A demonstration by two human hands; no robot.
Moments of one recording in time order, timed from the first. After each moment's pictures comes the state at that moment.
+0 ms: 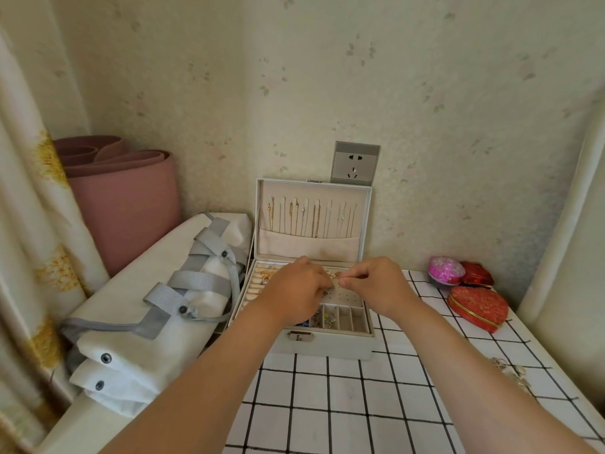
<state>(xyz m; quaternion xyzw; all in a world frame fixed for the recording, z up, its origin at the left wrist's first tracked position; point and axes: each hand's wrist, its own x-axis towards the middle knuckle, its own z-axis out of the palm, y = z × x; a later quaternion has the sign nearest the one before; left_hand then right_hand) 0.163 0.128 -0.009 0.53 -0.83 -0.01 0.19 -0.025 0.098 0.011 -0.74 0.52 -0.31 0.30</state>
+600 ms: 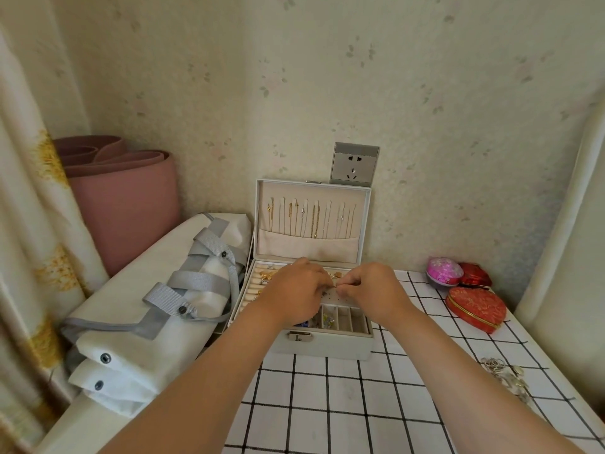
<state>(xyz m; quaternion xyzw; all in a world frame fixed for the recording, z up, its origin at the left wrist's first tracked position) 0.161 0.128 -0.009 0.54 -0.82 -0.04 0.21 -0.021 0.102 0.002 -0.77 0.53 -0.26 0.23</state>
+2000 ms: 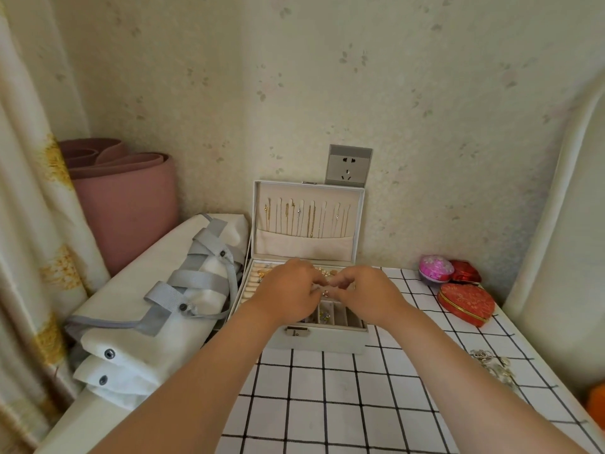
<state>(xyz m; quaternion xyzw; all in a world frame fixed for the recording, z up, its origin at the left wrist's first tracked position) 0.160 0.147 0.003 0.56 -0.80 -0.04 0.22 -0.024 0.116 0.004 -0.79 0.52 -0.23 0.21</state>
